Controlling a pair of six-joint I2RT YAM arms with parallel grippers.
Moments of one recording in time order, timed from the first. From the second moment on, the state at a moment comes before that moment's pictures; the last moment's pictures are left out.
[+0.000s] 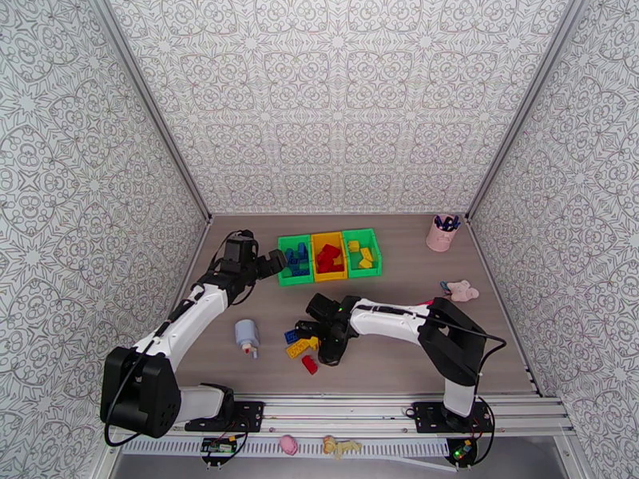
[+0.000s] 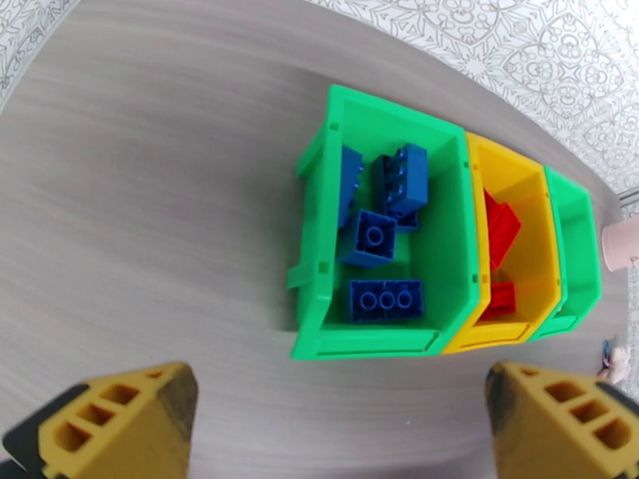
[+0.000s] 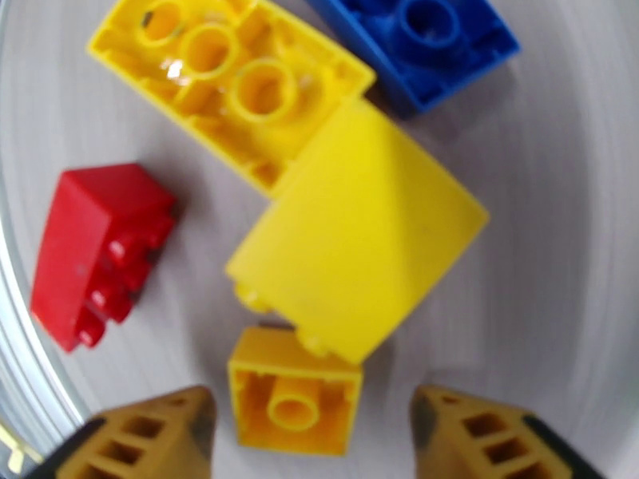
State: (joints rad) left arm -0.20 1.34 0.96 -0.34 0.03 -0.55; right arm 1.02 1.89 1.23 -0.71 -0.11 -0.30
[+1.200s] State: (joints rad) left arm -0.43 1.23 0.80 -0.01 0.17 -0.14; right arm 0.66 1.45 1.04 -0.36 -0.15 -0.02
